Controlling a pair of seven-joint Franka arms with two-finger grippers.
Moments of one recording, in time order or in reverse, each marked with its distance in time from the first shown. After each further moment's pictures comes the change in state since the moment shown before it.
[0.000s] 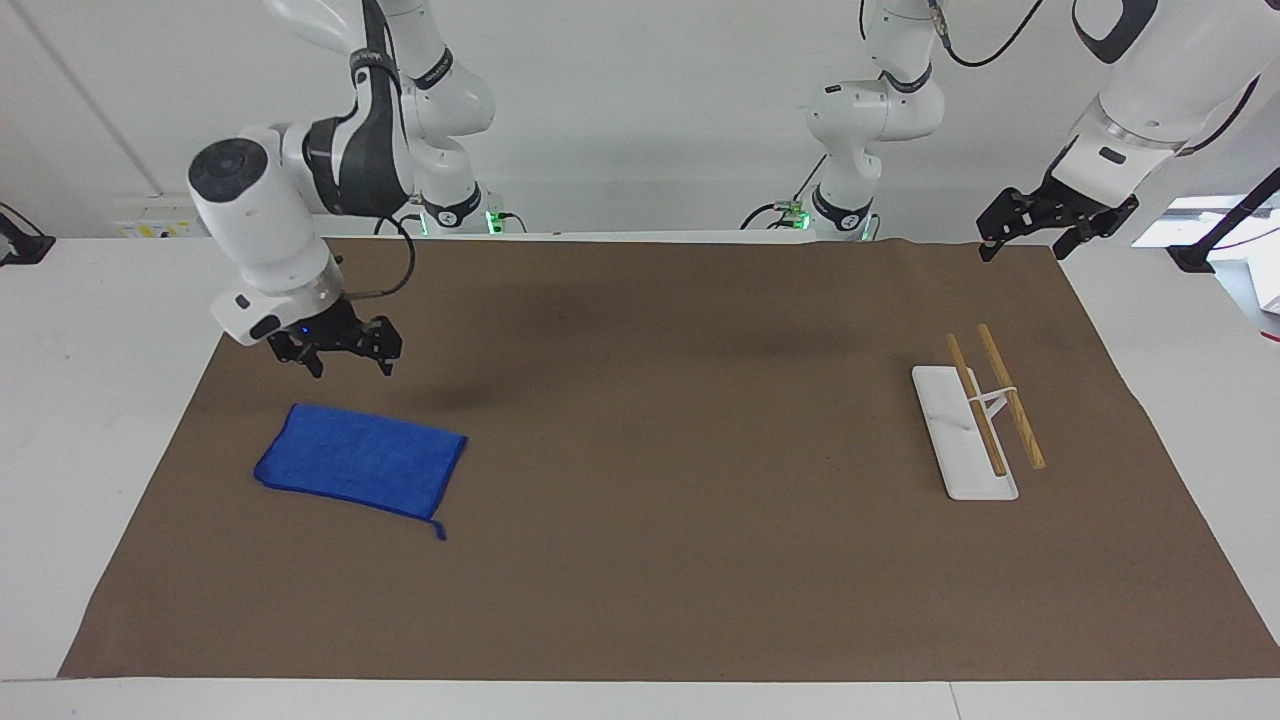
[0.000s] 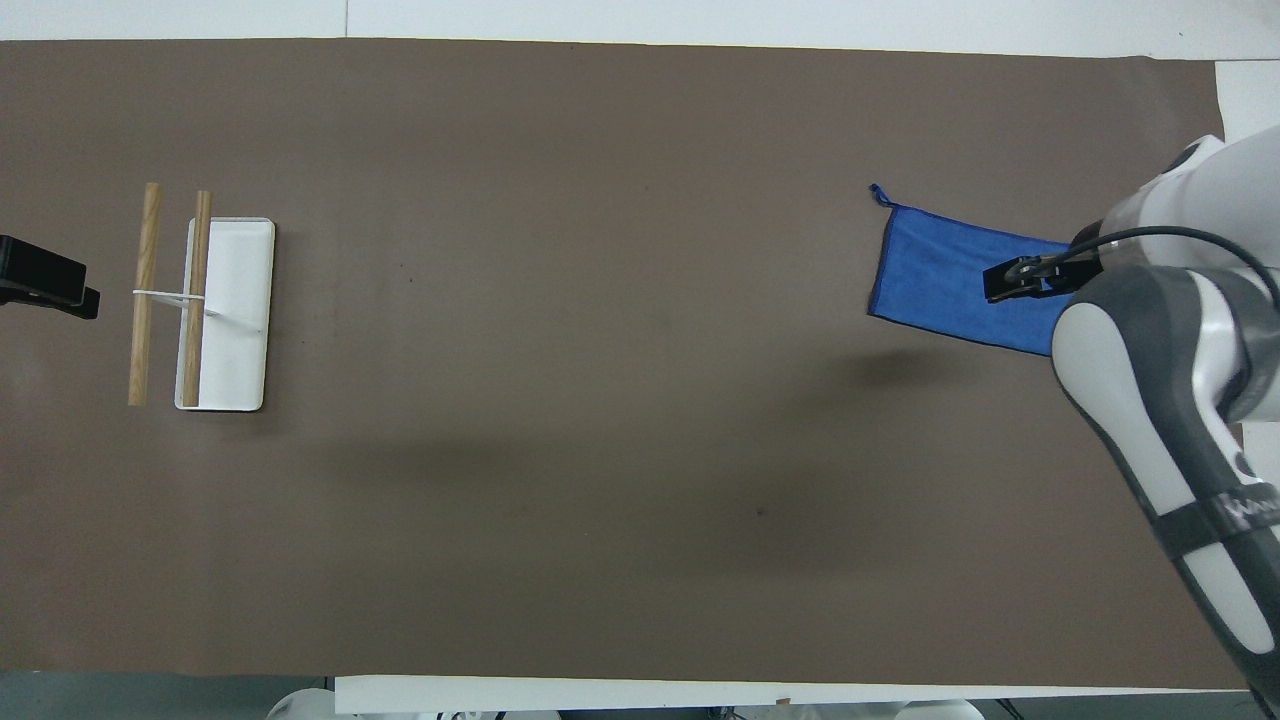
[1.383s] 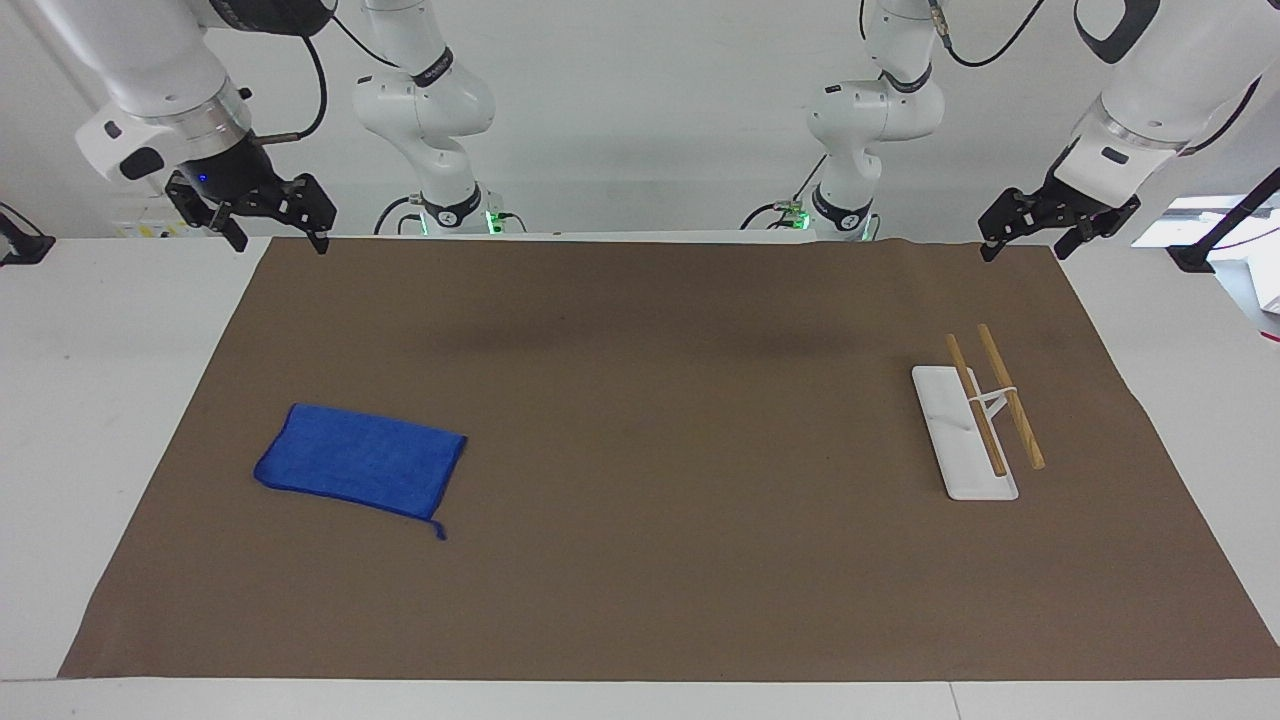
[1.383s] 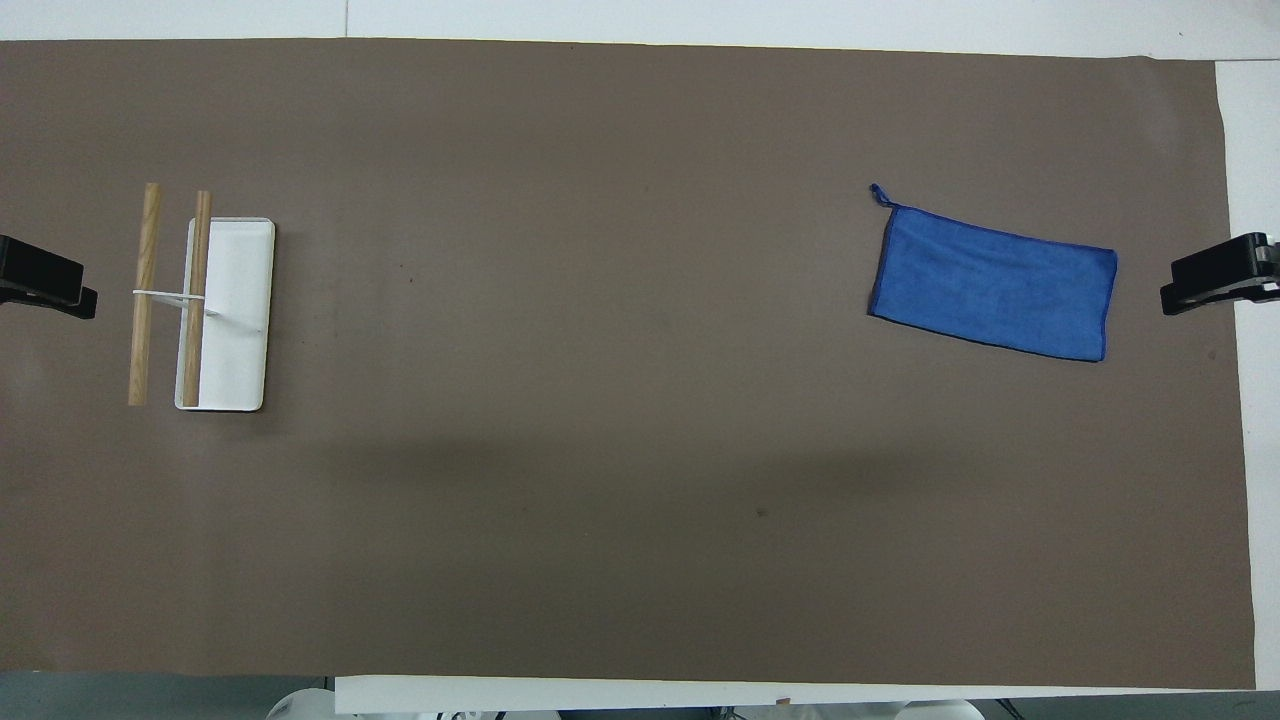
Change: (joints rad) left arm 0.002 0.000 0.002 0.000 0.000 0.000 0.000; right arm -0.032 -0.105 -0.008 0.522 -0.008 -0.724 0.000
